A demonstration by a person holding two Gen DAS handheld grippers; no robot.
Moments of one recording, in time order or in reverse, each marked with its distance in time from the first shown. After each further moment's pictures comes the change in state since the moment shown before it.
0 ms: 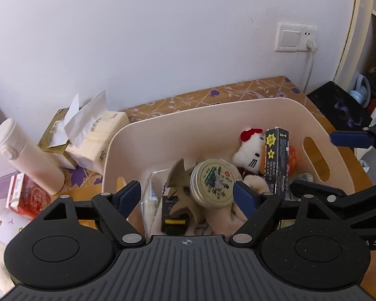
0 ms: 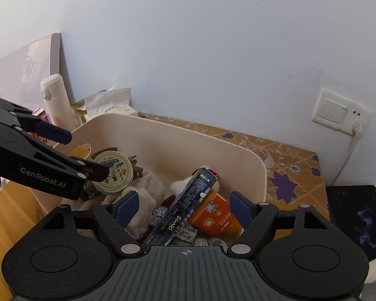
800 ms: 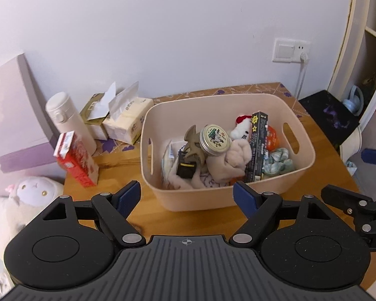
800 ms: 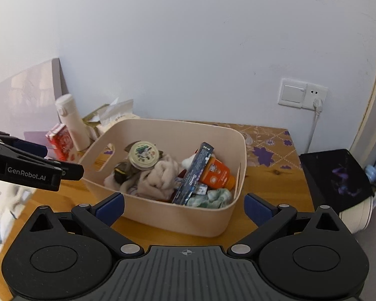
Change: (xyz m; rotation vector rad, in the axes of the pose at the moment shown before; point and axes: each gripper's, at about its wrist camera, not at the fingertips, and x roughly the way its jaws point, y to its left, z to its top) left arm -0.128 0.006 -0.063 -0.074 -0.063 0.036; right arm -0.127 0.036 -0.037 0.149 -0.027 -0.058
